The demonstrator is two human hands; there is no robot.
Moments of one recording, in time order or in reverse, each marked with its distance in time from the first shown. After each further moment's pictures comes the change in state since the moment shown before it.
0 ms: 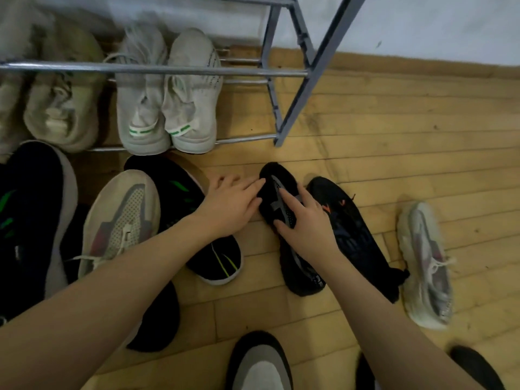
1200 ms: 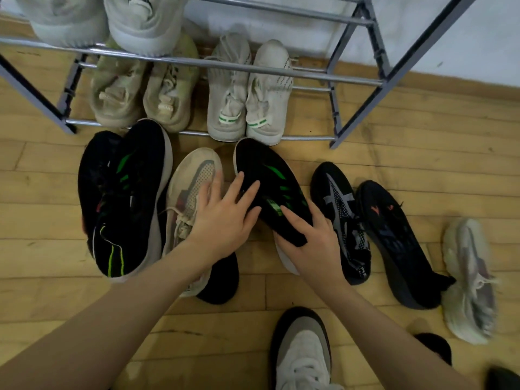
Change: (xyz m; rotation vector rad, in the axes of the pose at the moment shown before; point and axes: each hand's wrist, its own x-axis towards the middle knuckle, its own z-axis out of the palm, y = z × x) left_hand -0.131 -0.037 -0.013 0.079 0.207 -0.310; right_hand -0.059 -0.084 0.038 0.259 0.192 -0.207
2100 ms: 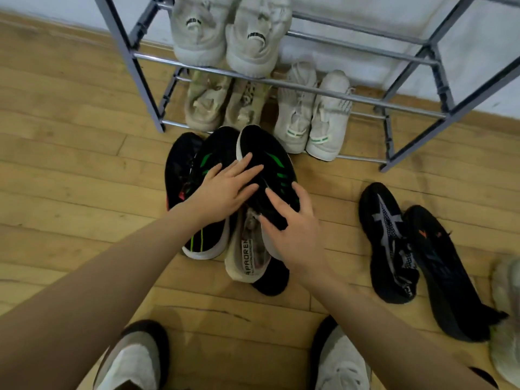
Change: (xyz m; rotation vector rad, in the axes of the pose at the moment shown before) left_hand -0.023 -0.114 -0.047 -0.288 -0.071 -0.018; right_hand 0.010 -0.120 0.043 0.090 -0.075 -0.124
